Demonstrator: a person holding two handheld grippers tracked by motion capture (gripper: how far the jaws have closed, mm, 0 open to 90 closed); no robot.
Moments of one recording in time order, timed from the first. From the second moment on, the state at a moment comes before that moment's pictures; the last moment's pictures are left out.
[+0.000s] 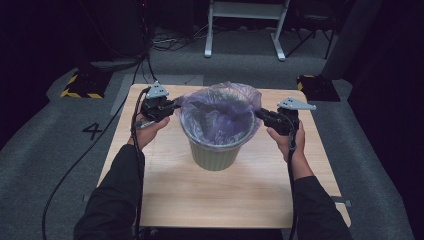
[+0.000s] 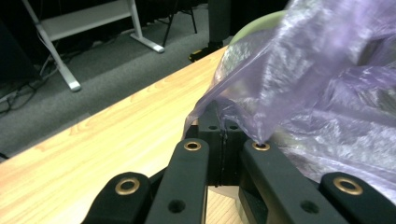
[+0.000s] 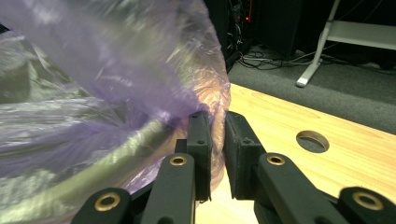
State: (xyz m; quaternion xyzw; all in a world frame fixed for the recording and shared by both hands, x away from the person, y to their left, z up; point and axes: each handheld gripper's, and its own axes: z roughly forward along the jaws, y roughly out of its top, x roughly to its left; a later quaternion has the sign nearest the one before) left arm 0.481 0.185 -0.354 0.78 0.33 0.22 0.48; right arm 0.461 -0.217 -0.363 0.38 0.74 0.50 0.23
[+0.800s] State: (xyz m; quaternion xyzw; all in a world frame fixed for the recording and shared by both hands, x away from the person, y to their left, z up) left arm 0.496 0.188 -0.417 0.80 0.36 0.12 0.46; right arm 0.479 -0.210 -0.391 0.40 0.77 0.47 0.19
